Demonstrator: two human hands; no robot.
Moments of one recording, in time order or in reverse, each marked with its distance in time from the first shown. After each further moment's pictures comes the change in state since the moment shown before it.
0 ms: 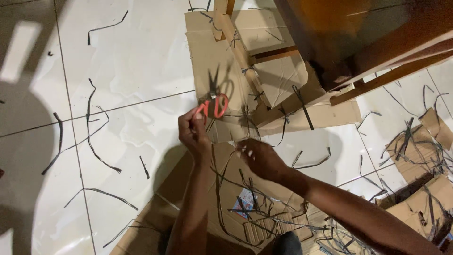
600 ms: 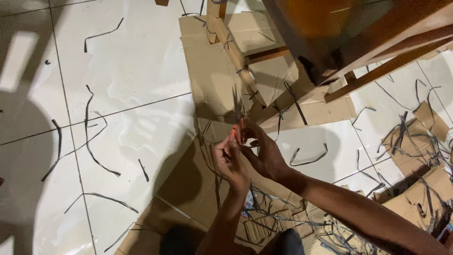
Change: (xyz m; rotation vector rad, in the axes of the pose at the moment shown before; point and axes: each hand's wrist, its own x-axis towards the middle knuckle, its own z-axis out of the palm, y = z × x) left_hand -0.103 0.086 0.038 -0.258 0.092 -0.226; right_hand -0.020 -0.031 -0.015 0.090 0.267 -0.234
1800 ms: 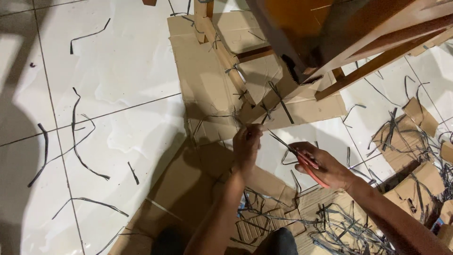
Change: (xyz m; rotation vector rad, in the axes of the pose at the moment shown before) left_hand -0.008 -0.103 0.018 0.084 -0.435 -0.569; right_hand -0.069 0.062 -0.150 0.231 -0.228 0.301
